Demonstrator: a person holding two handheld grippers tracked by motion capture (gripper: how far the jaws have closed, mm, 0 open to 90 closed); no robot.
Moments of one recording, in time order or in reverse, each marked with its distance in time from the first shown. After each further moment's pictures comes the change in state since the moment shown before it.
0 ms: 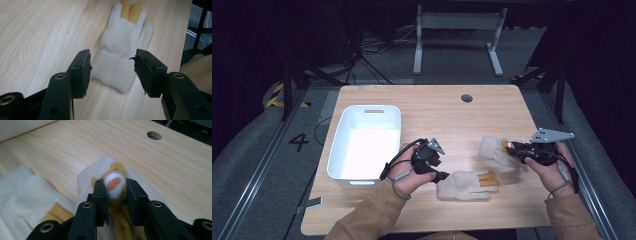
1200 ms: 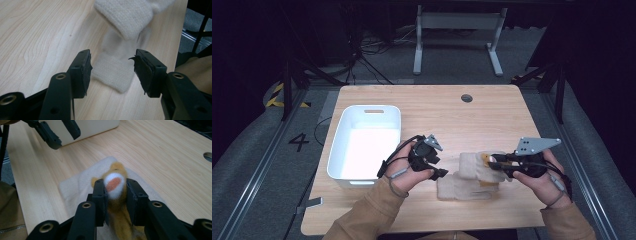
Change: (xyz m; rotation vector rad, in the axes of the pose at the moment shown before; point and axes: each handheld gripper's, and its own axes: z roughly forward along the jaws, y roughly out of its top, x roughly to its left) left arm 0.001 -0.001 -0.015 -0.029 0.001 -0.019; right arm 0.060 0.030 -0.006 -0.009 0.249 -0.136
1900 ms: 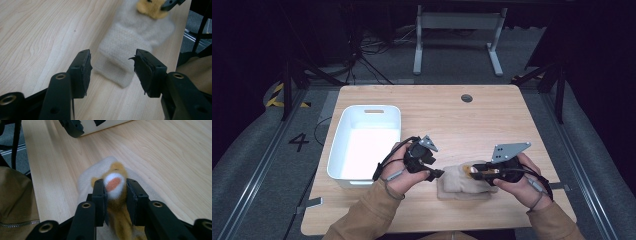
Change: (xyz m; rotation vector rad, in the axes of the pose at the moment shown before) left arm 0.000 -0.007 -0.006 -0.004 0.021 -0.015; right arm 0.023 0.008 0.043 0.083 0.117 -0.046
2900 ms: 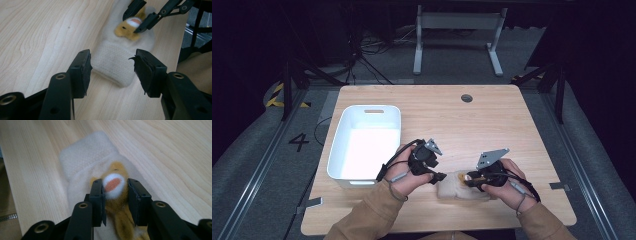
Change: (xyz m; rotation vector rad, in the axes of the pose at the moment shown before) left arm -0.004 0.001 0.013 0.047 -0.014 0.020; right arm -0.003 -0.021 0.045 0.164 -0.017 0.041
